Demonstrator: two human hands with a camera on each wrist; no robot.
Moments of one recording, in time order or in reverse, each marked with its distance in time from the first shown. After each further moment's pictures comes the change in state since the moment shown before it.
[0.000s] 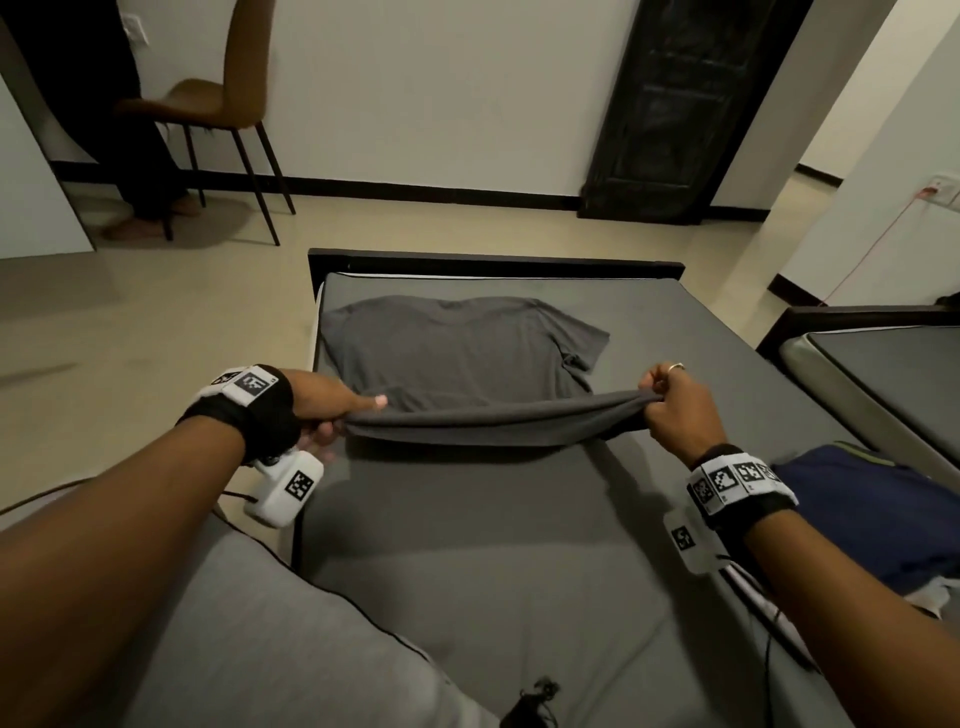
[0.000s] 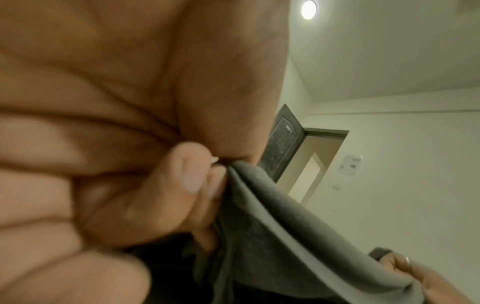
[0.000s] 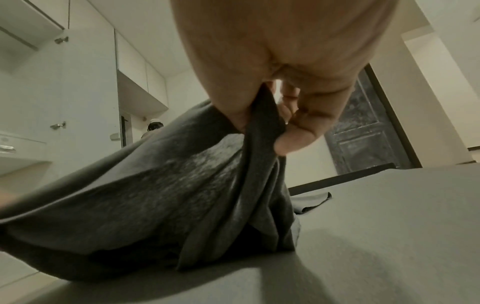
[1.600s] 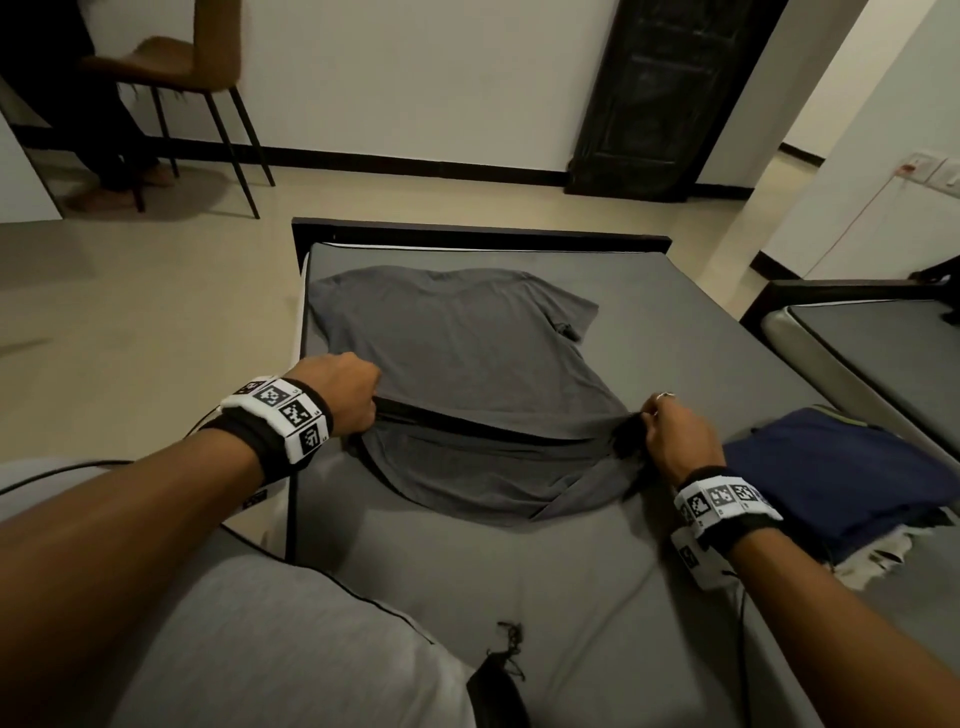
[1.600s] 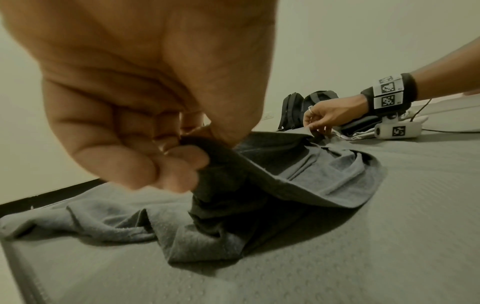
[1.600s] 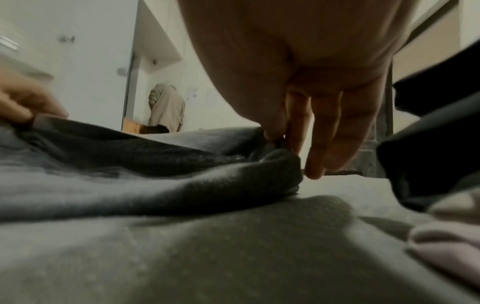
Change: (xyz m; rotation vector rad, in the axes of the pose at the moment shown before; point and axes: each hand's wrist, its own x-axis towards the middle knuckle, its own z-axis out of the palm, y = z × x) left_hand -0.015 0.000 0.048 1.151 0.517 0.405; right_hand -0.050 0.053 0.018 -0.439 -0.024 0.042
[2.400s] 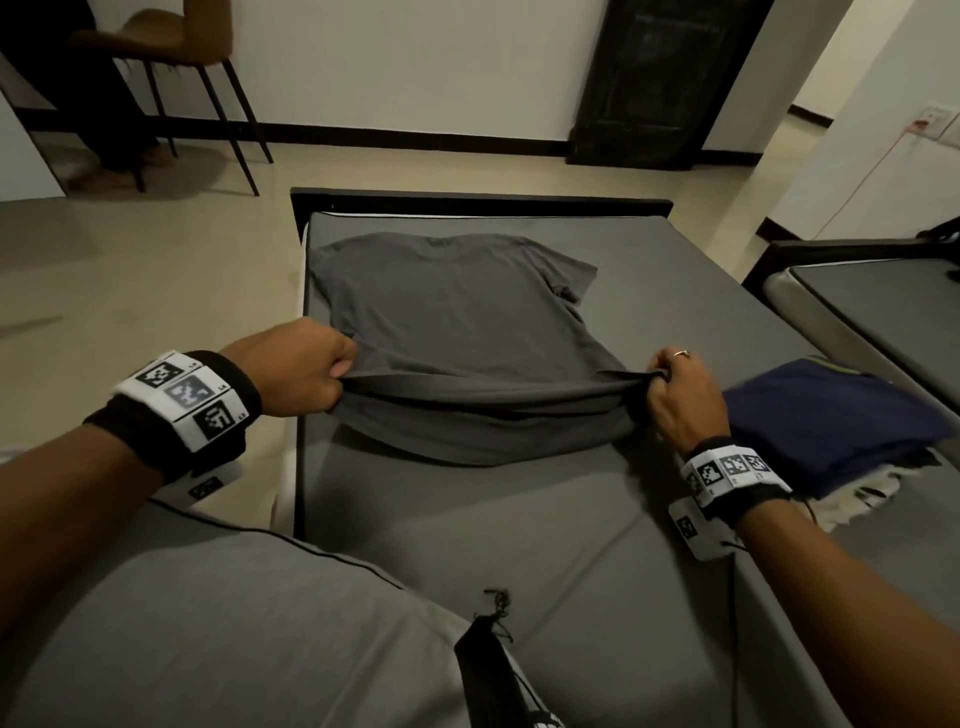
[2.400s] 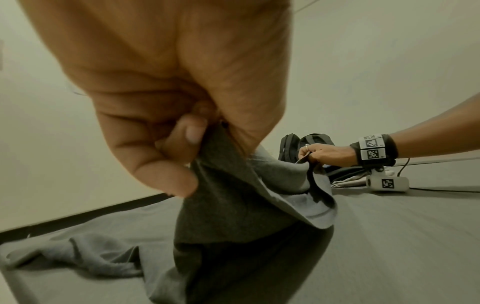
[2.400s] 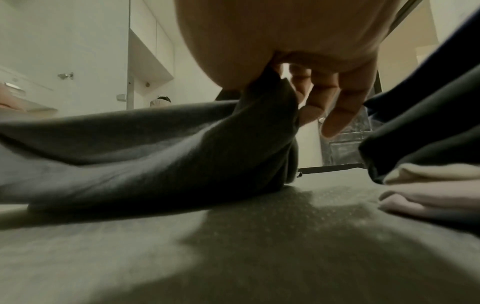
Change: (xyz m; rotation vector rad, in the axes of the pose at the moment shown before) left_hand -0.074 -0.018 -0.015 -0.285 0.044 0.147; right_hand -0.040 -0.004 -0.020 0.256 0.122 -0.063
